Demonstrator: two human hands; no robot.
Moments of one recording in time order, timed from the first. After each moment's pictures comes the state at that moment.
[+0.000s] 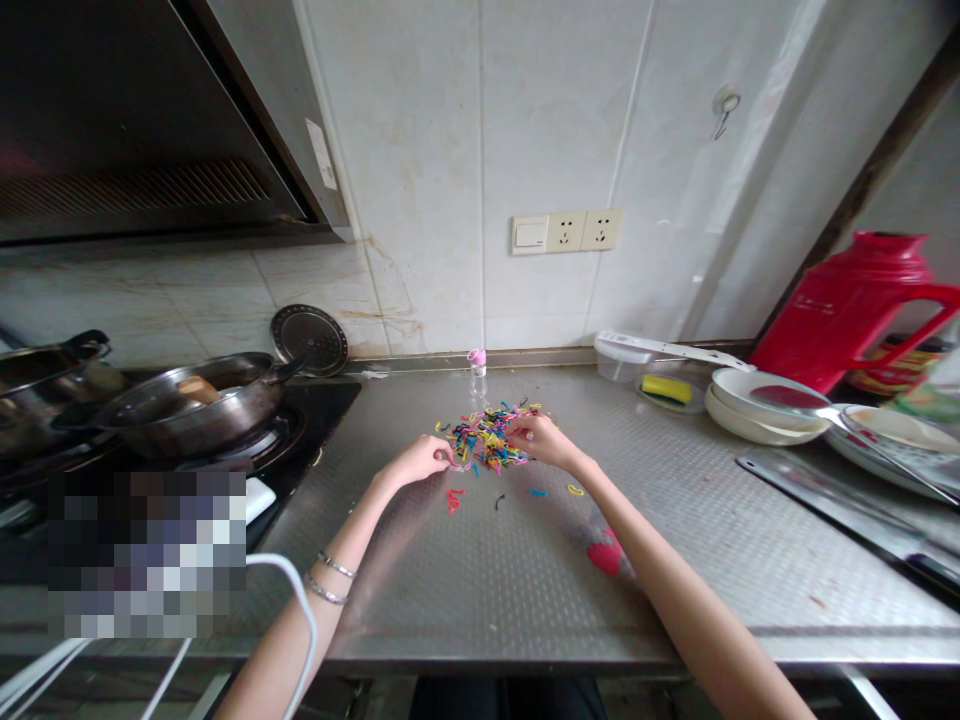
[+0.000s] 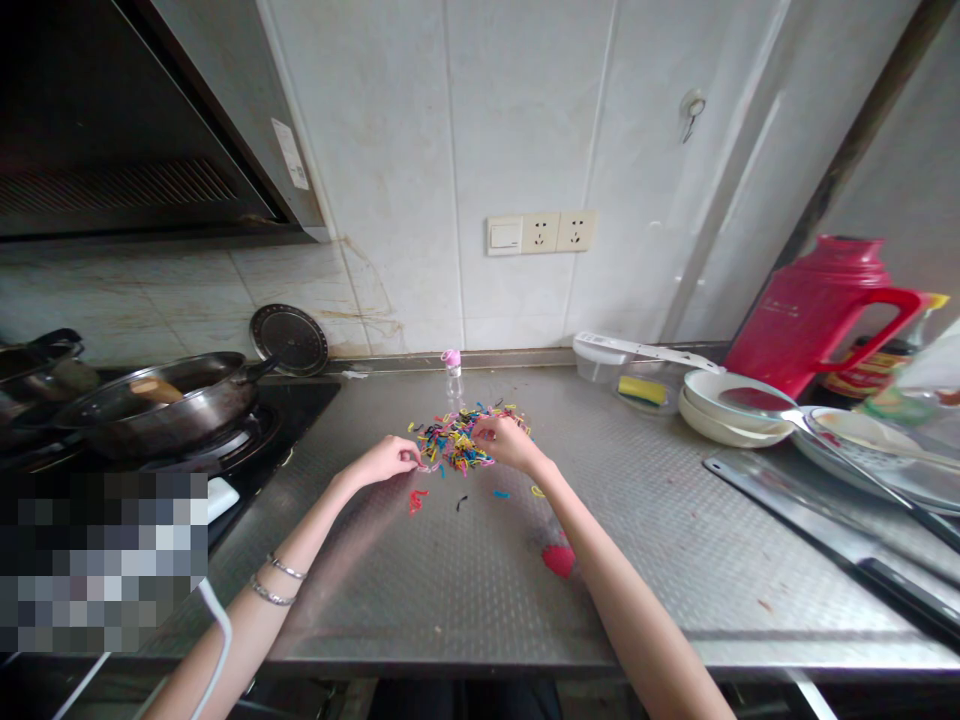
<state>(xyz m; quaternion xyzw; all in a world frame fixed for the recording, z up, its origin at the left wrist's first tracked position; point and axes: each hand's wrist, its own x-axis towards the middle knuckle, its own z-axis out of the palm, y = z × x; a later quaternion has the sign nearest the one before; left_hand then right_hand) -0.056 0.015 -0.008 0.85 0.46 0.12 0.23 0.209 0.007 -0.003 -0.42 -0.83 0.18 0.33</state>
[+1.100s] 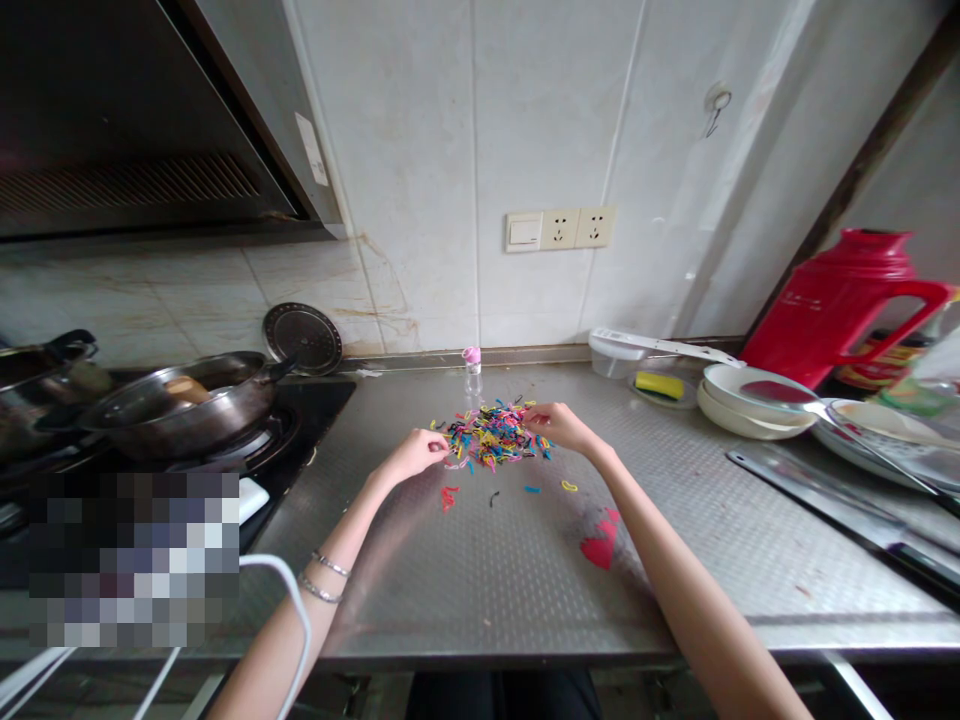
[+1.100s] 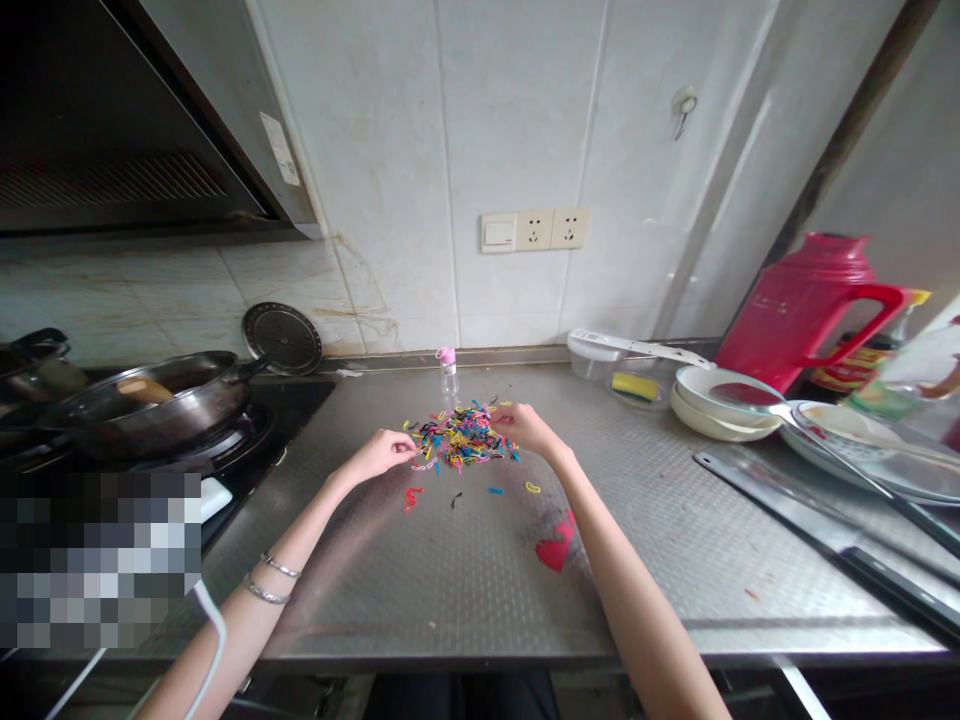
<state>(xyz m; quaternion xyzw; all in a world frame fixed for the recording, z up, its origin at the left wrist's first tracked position) -0.054 0.018 -0.011 0.83 0.46 0.19 0.24 0.252 0.019 0.001 -0.48 -0.80 0.18 0.31</state>
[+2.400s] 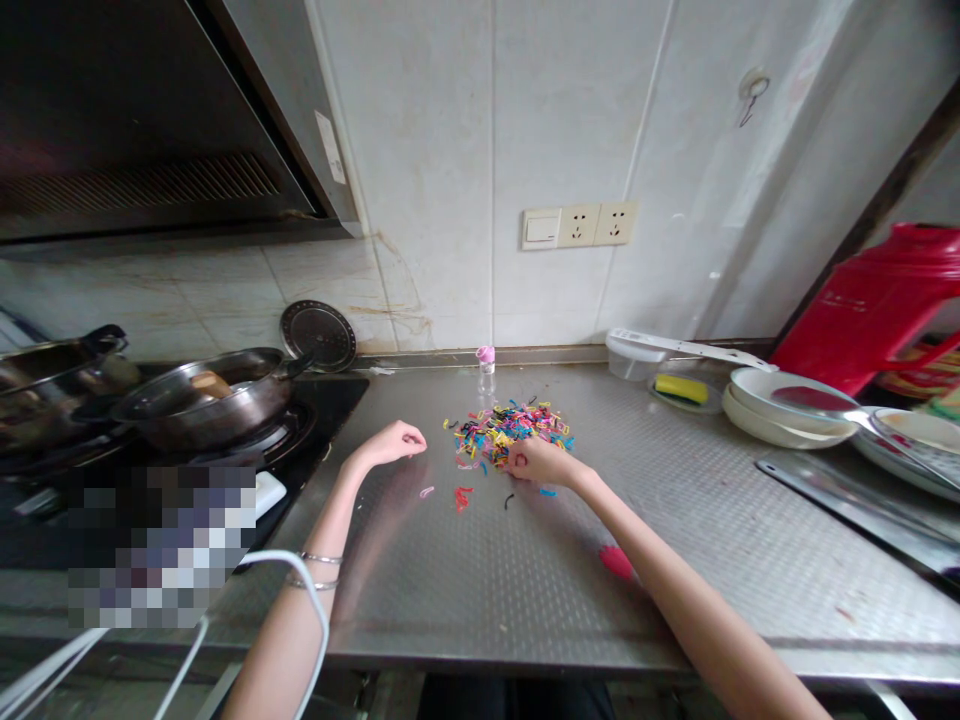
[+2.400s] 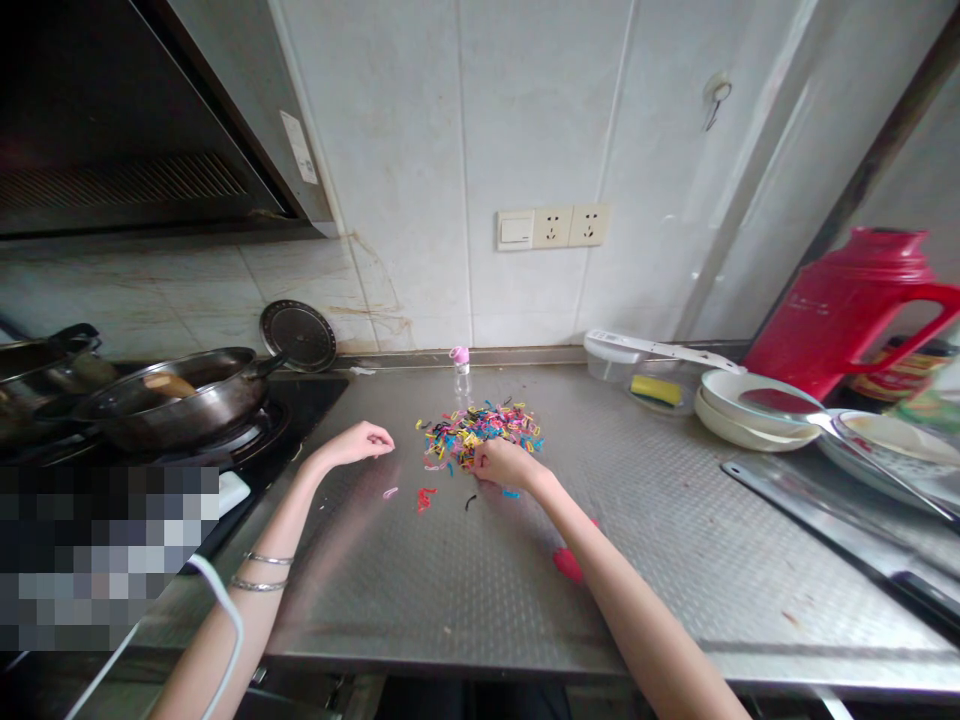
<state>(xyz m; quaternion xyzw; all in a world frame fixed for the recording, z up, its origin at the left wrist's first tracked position) -0.116 0.026 0.017 0.79 0.51 0.12 0.31 0.185 -0.012 -0.011 -0.49 -0.84 0.17 0.12</state>
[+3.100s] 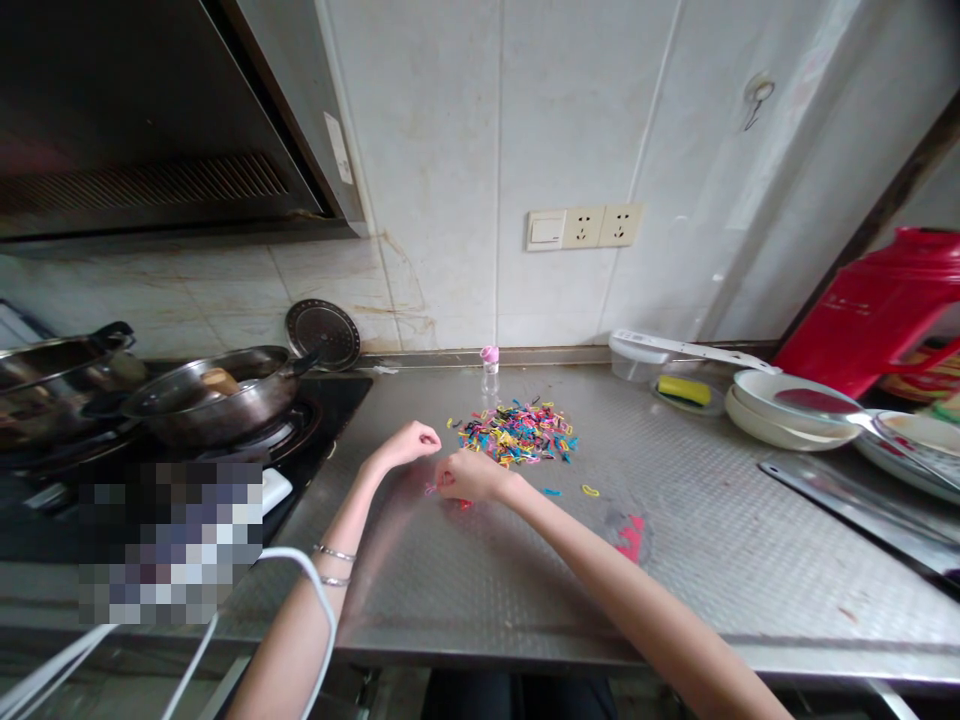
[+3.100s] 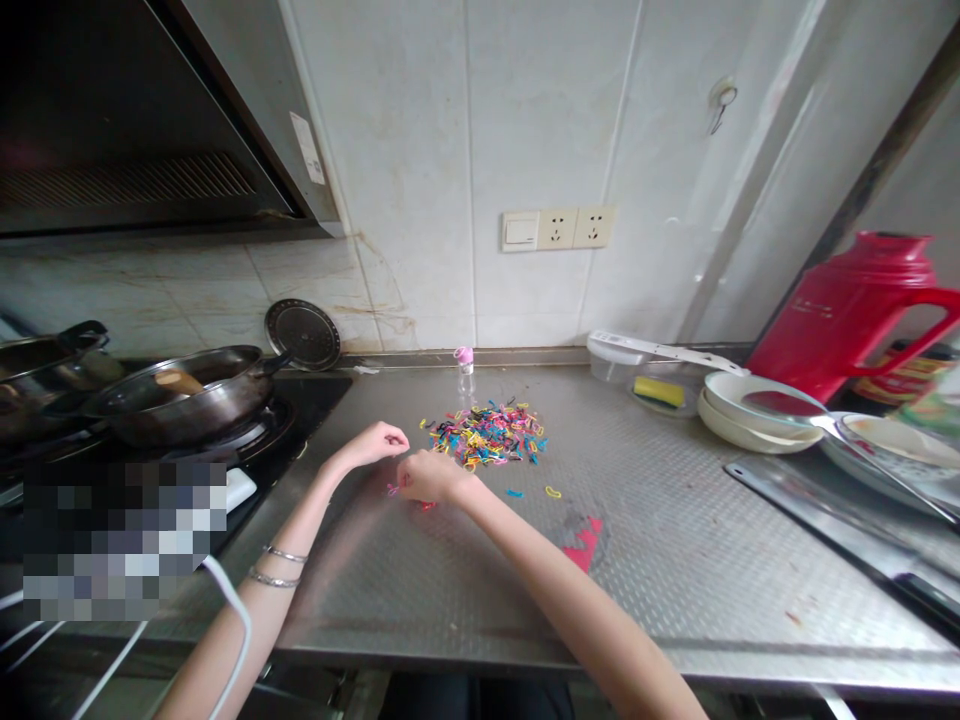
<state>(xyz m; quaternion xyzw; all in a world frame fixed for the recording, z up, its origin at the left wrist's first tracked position) -0.100 0.032 -0.003 0.81 0.48 0.16 0.29 0.074 -0.031 0.008 -0.38 -0.91 0.14 0.09</state>
